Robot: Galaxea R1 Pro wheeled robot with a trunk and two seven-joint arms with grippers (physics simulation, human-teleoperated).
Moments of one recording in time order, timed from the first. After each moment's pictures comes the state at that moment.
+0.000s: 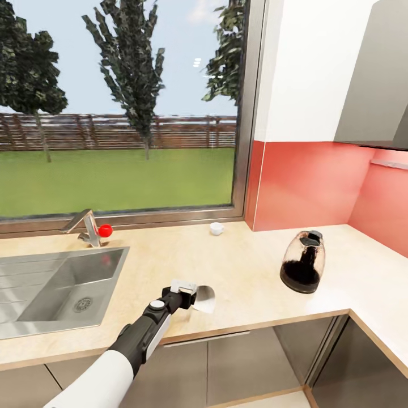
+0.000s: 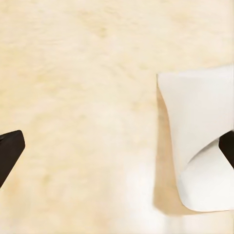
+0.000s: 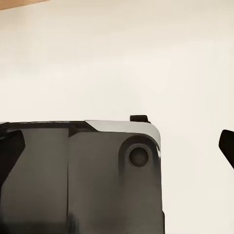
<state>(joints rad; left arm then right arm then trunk) -0.66 -0.13 -0.29 -0.66 0.05 0.24 0.00 0.00 0.04 -0.02 -0.32 0.00 -0.11 0.00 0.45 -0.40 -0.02</state>
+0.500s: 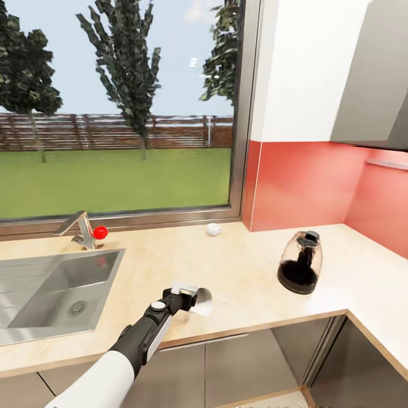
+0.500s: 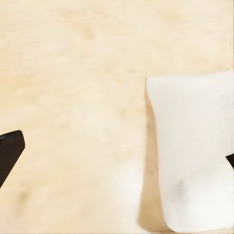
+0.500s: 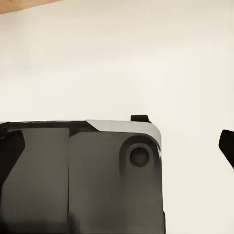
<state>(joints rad) -0.66 -0.14 -0.29 -0.65 0.05 0.24 0.00 0.00 0.04 -0.02 -0.32 0.00 -0.11 0.00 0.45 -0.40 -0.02</state>
